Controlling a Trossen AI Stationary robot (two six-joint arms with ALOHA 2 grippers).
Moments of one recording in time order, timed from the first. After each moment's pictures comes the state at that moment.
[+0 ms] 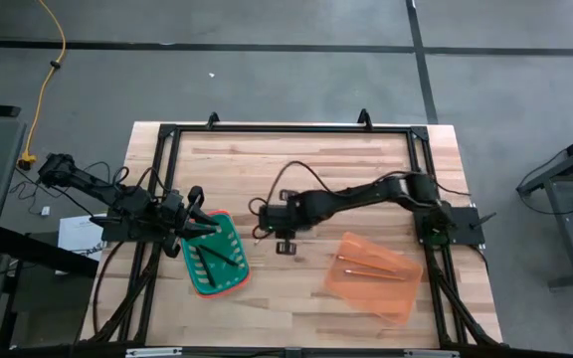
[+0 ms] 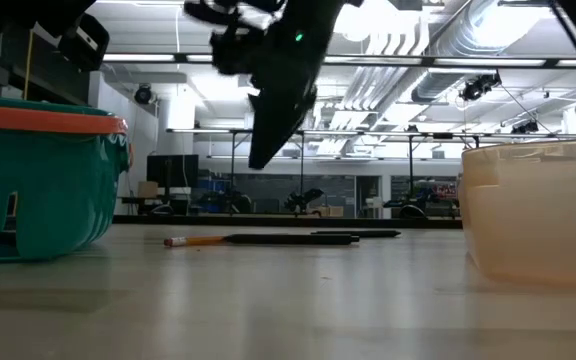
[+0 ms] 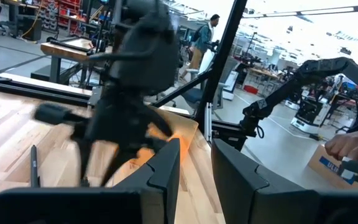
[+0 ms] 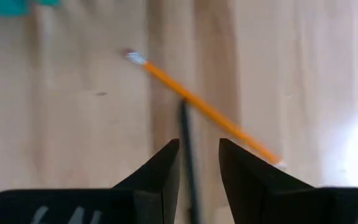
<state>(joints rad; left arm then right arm) -0.30 0.40 0.24 0.17 -0.19 -0.27 0.10 2.15 1.83 -0.87 0.18 0.08</state>
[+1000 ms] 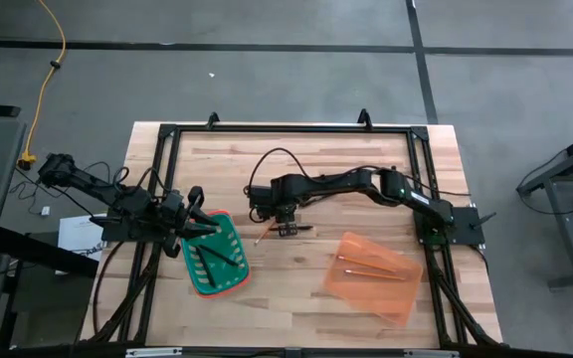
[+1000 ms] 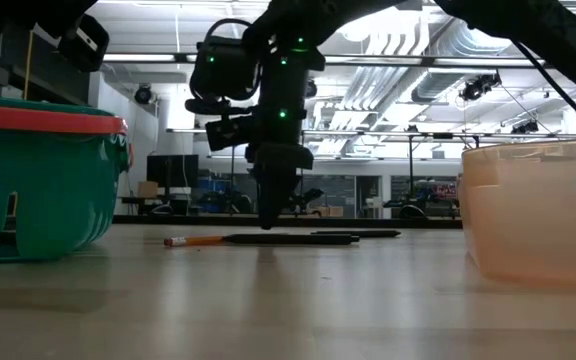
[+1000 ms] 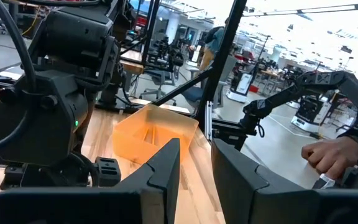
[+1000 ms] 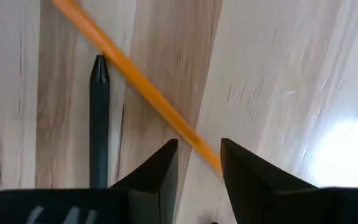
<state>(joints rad) -0.30 0.40 0.24 0.17 -0.19 -0.27 -0.04 2.39 2.03 -1.03 0.10 -0.25</state>
